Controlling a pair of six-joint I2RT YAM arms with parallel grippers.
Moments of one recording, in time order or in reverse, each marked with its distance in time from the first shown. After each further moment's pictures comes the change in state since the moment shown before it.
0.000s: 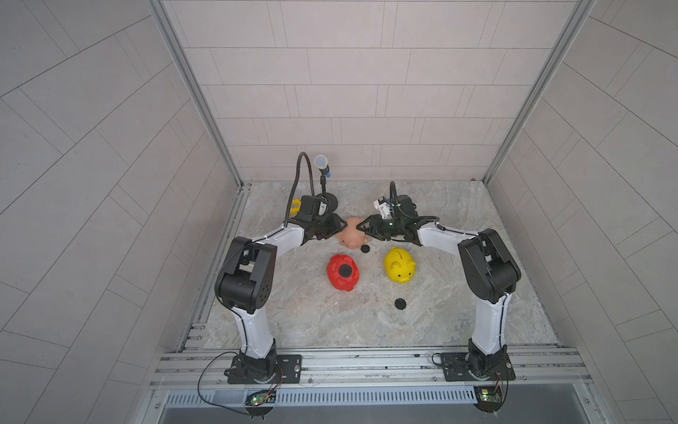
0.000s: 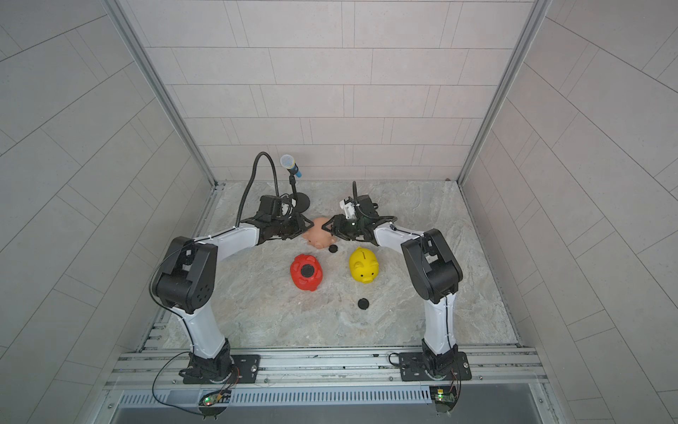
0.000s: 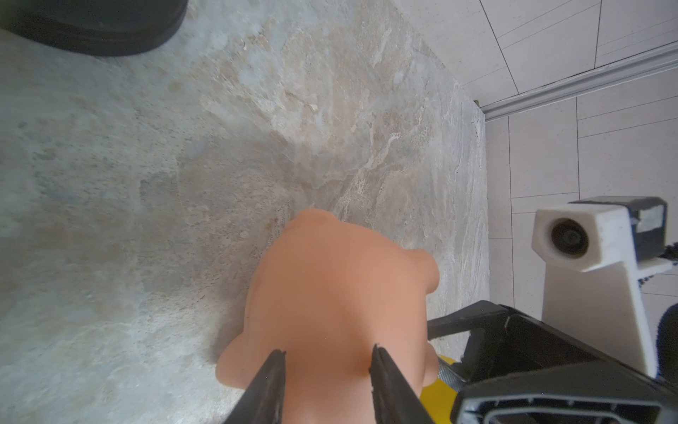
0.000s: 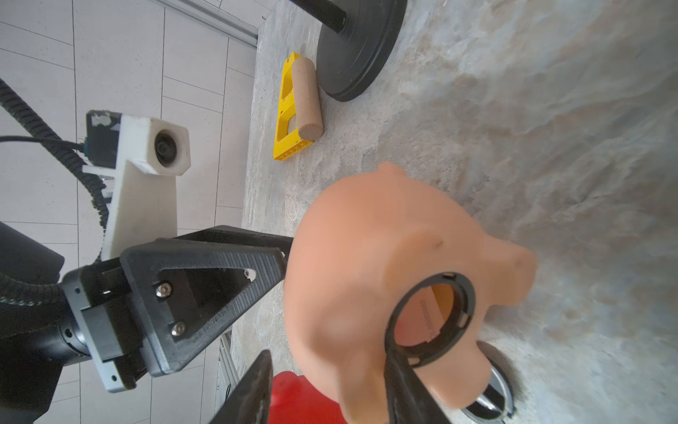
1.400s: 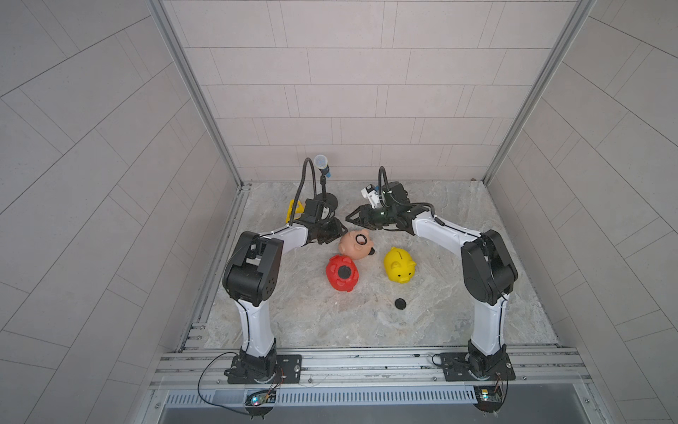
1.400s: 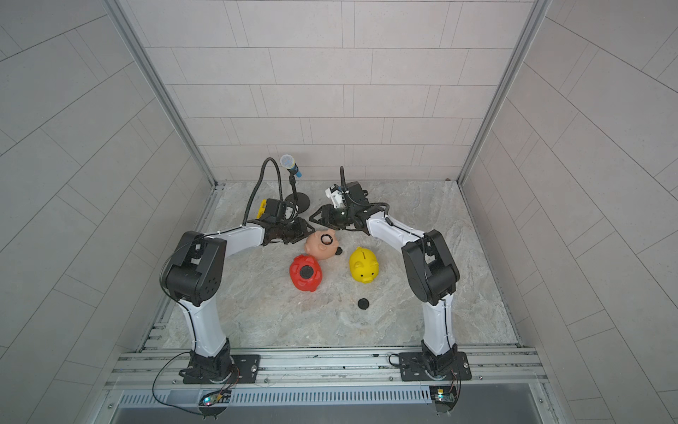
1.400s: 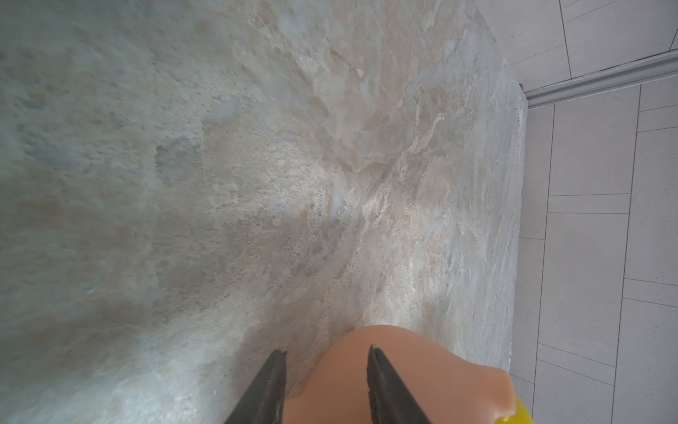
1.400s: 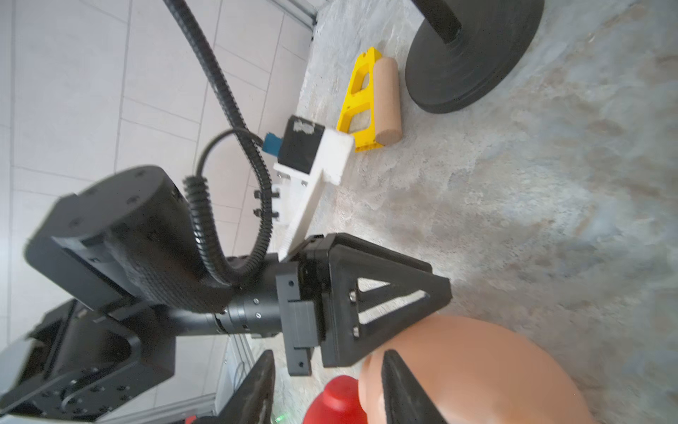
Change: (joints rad) left arm -0.008 0.075 0.016 -0.028 -0.018 -0.005; right arm 0.054 -0.002 0.224 -0.235 -0.018 -0.129
